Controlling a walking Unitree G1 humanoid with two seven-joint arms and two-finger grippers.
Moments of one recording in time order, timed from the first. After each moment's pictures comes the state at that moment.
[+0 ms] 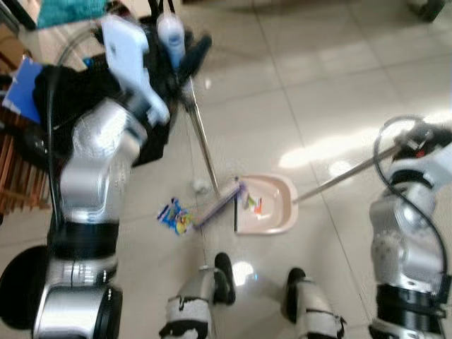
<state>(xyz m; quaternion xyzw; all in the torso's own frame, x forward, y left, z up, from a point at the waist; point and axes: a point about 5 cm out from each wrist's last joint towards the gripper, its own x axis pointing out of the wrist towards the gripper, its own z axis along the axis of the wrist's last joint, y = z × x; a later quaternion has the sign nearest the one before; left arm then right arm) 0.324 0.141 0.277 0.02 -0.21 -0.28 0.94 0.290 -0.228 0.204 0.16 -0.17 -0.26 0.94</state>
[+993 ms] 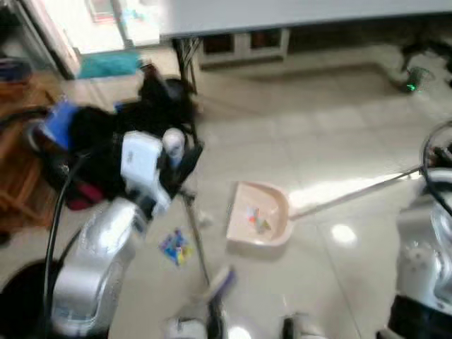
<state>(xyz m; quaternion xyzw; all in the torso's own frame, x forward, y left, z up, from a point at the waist) 0.258 0.143 0.183 0.00 -0.03 -0.22 0.97 0.264 -0.246 0.201 0.25 -0.12 -0.33 0.90</state>
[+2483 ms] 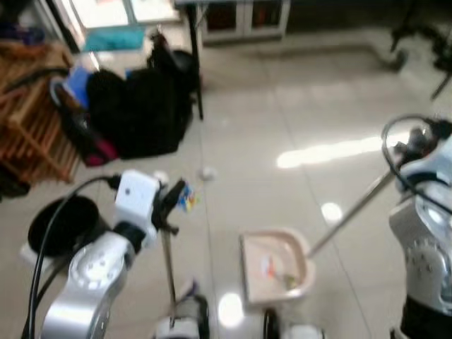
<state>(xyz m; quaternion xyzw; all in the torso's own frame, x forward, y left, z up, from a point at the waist) 0.235 0.159 0.150 0.07 0.05 -0.17 0.98 0.266 -0.223 0.217 0.10 -0.04 -0.25 0.96</state>
